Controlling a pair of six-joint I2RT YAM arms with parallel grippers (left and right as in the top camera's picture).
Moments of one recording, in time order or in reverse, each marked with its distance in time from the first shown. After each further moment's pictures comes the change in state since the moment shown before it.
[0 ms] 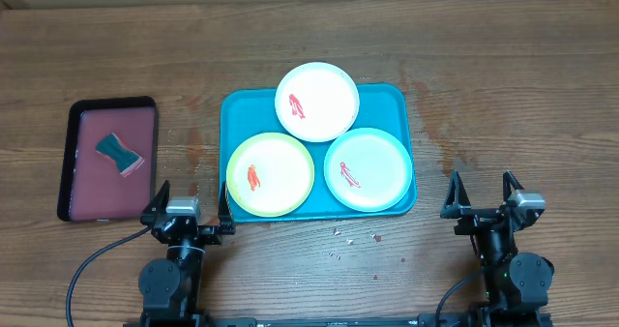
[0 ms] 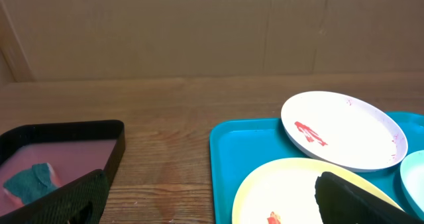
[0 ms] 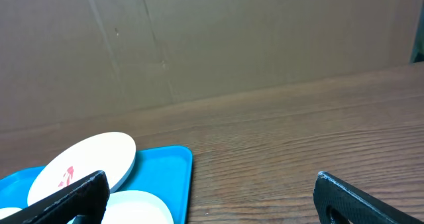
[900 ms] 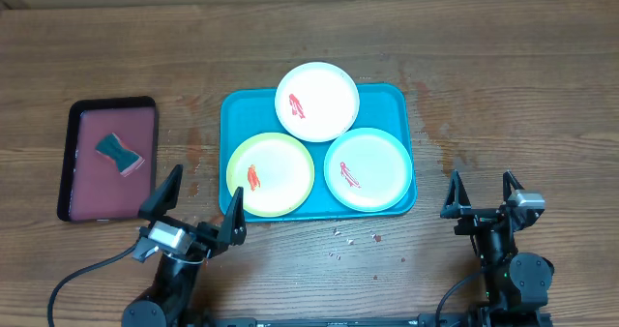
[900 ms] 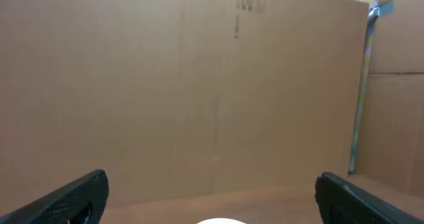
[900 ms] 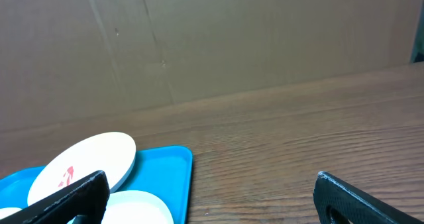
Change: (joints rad) left arm 0.000 -0.002 0.043 0.445 0.313 -0.225; right arm 0.000 0.000 0.000 0.001 0.000 0.000
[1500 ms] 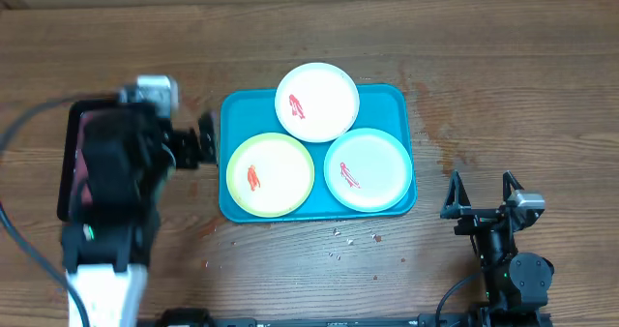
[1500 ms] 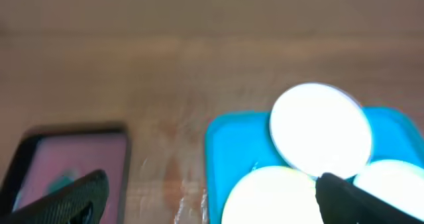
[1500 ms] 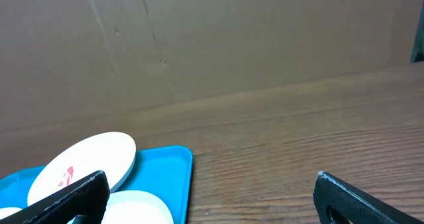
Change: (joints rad) left arm 0.024 1.007 1.075 -1.052 -0.301 0.191; right arm 0.000 0.000 0.000 -0.001 0.000 0.000
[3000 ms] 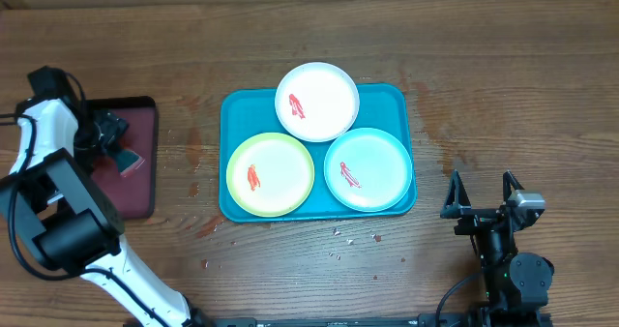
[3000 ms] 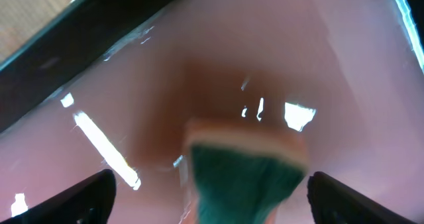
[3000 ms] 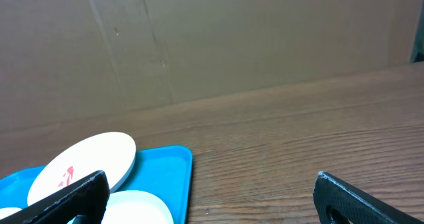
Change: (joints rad) left arm 0.493 1.094 0.441 -0.147 -0.106 -0.490; right arm 0.000 0.000 0.000 0.000 0.000 0.000
